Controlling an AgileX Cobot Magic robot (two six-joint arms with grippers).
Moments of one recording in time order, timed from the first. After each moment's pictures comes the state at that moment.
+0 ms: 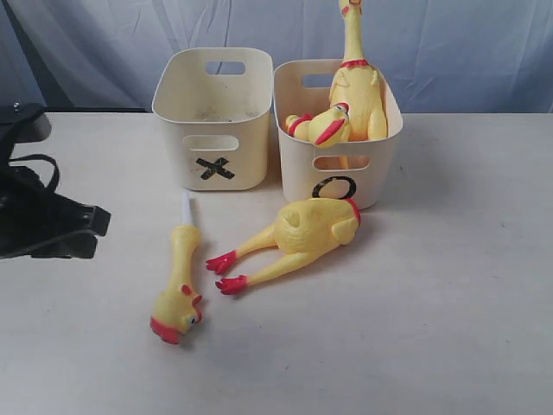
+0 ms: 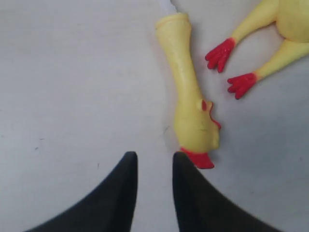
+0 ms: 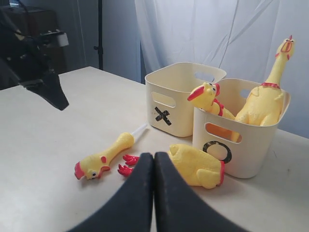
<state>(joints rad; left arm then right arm) -0.24 1.27 -0.78 -0.31 0.75 0.09 0.29 0.00 -0.41 0.62 0.73 -0.57</state>
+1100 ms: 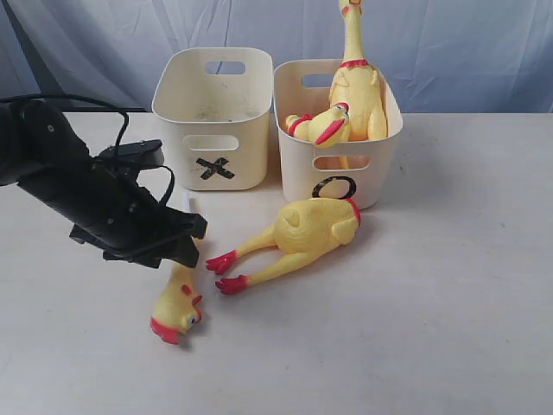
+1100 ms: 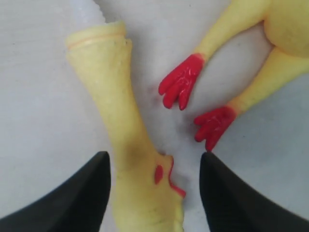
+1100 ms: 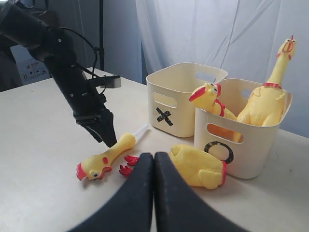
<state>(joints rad) -0.35 1.74 -0.94 -0.57 0.61 0.27 0.29 0.00 -0.41 0.62 0.73 -0.57</state>
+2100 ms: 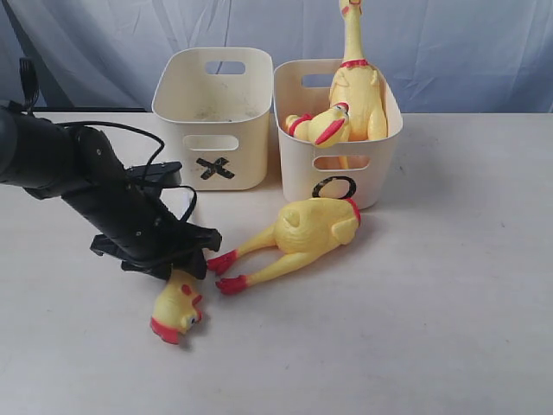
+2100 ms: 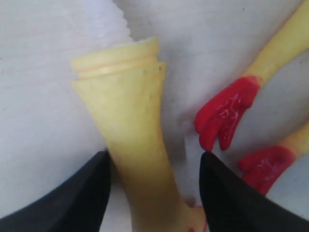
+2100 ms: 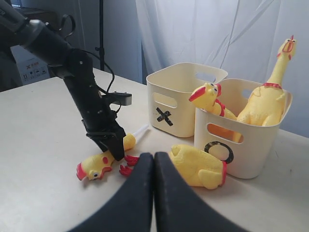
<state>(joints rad) -0.37 1.92 -1.01 -0.52 0.54 0.20 0.29 0.00 -0.41 0.63 0.73 -0.57</state>
